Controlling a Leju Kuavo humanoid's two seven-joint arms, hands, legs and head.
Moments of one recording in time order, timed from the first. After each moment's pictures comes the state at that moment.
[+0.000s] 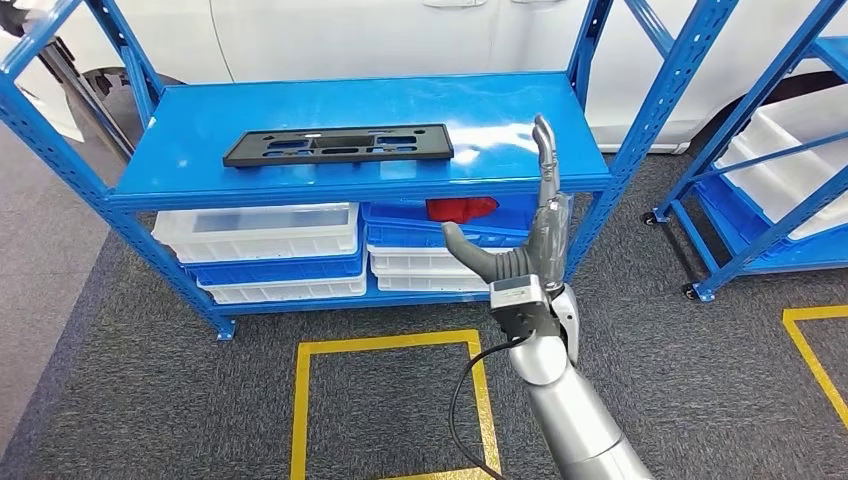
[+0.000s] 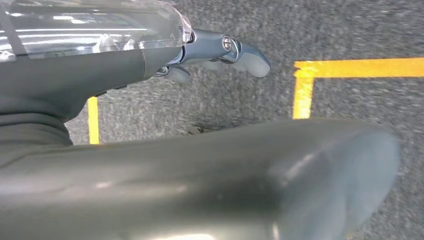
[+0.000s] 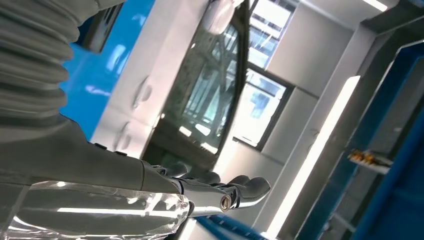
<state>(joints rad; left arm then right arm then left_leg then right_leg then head) -0.06 -0.03 0.06 -0.22 0.14 0.12 -0.26 -0.41 0.10 0.36 -1.49 0.54 -0.53 -0.57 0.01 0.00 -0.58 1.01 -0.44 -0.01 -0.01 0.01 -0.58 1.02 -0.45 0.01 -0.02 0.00</state>
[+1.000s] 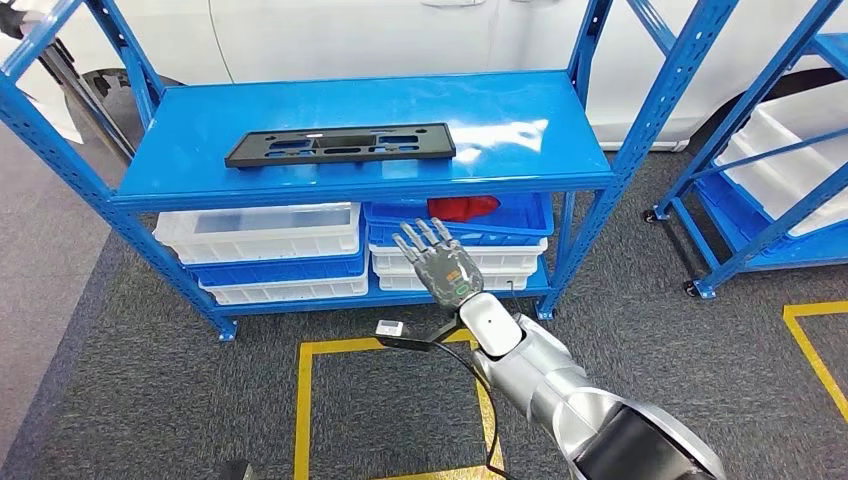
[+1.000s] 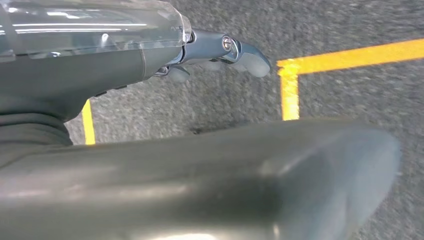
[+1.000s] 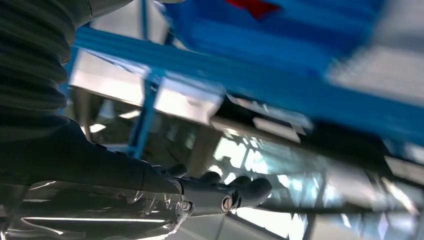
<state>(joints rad) -0.11 -0.04 0.06 -0.22 0.03 0.12 -0.23 -0.79 0.14 0.74 -0.39 1.55 -0.59 0.05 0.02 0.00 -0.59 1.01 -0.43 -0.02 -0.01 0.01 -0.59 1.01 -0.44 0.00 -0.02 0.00</state>
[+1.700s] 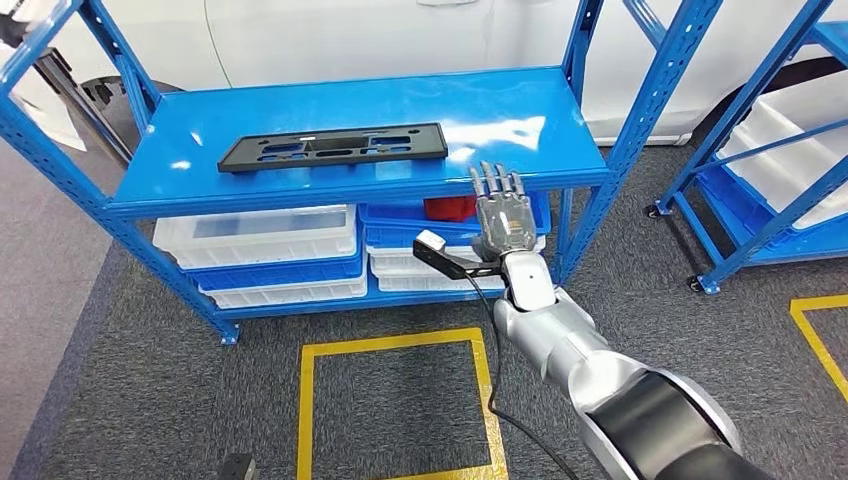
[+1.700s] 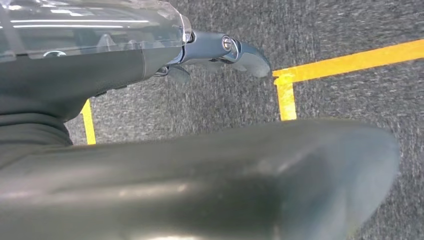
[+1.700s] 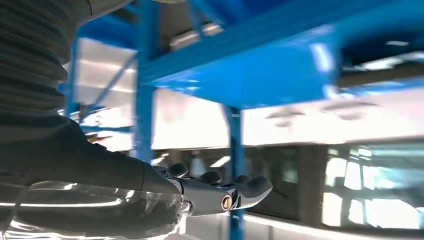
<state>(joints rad) -0.13 -0.02 0.06 -0.22 -0.04 0.12 -0.21 -0.91 0.13 0.51 -0.32 1.35 -0.69 0.09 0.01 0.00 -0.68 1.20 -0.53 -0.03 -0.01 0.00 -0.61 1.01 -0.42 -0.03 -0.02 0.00</state>
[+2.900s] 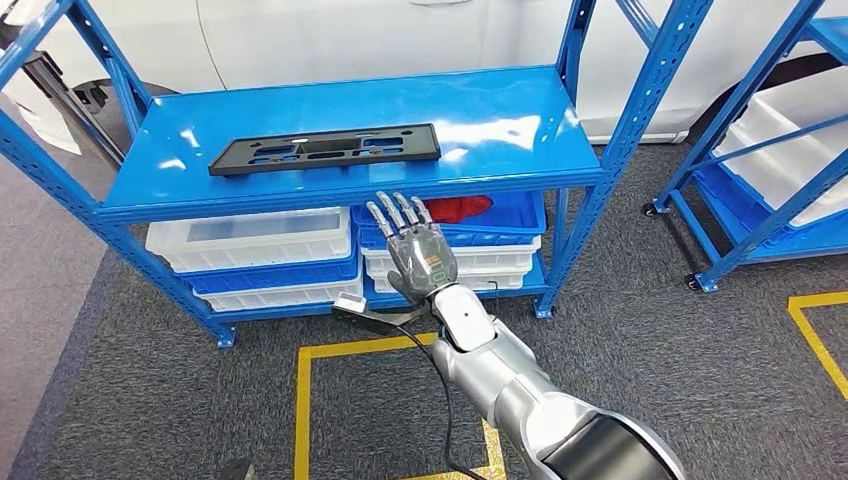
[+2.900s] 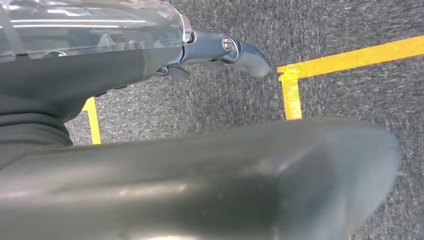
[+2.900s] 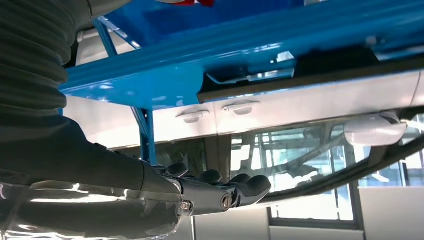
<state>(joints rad) -0.12 -0.02 0.08 -0.22 -0.08 0.10 -0.20 -0.78 0.30 0.44 -0.46 1.50 -0.70 -0.10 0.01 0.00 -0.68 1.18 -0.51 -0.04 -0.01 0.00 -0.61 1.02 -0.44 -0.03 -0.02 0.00</state>
